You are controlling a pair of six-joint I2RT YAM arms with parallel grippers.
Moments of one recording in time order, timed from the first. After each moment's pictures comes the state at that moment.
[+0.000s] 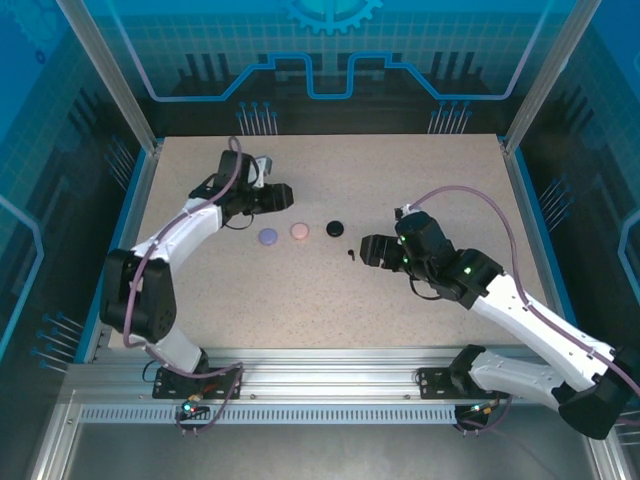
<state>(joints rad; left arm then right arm) -0.21 1.60 1.22 -0.39 0.34 -0.40 0.73 1.03 0.99 -0.70 0.17 0.70</state>
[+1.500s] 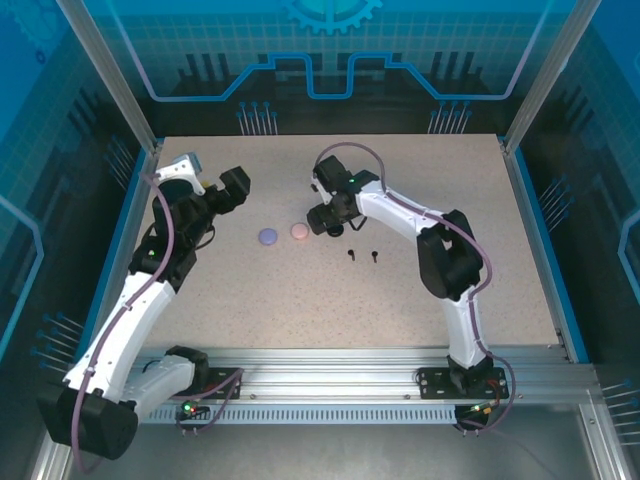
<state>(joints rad) -0.18 0.99 0.94 -0.21 -0.06 -0.59 0.62 2.13 1.79 -0.82 0.06 0.11</state>
